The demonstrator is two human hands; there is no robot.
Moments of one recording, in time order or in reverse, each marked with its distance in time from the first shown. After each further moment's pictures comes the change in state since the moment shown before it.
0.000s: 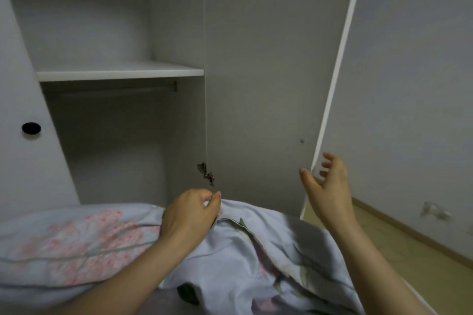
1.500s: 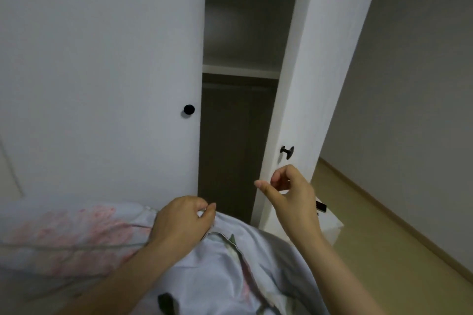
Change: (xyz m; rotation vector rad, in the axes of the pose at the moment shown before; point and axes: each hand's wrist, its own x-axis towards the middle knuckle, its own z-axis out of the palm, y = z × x) left_hand -0.062 -0.169 -0.135 0.148 0.123 -0.232; right_hand -0.117 -0.155 0.188 0.251 -0.443 -0.260
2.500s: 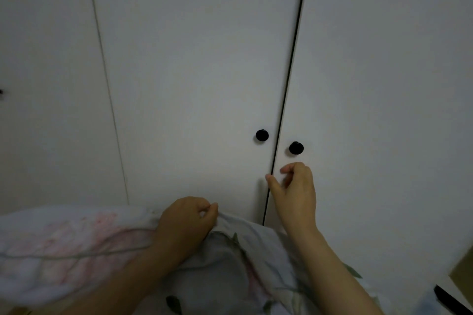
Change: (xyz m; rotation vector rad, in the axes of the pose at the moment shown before) left_hand 0.053 -0.074 -0.021 0.283 0.317 -0.248; right_hand 0.125 0.014 0.163 0.189 -0.200 -0.245
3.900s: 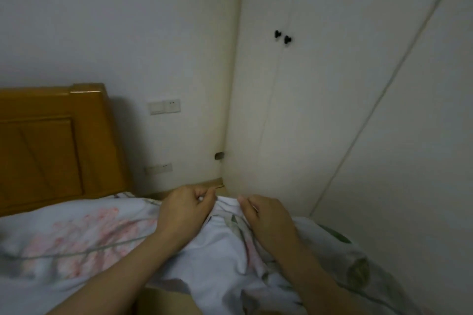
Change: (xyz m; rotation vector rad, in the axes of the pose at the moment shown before) left_hand -0.251 -0.163 -0.175 0.213 0.464 -0.877; right_hand -0.244 -0.185 0.219 0.236 -1.225 -0.657
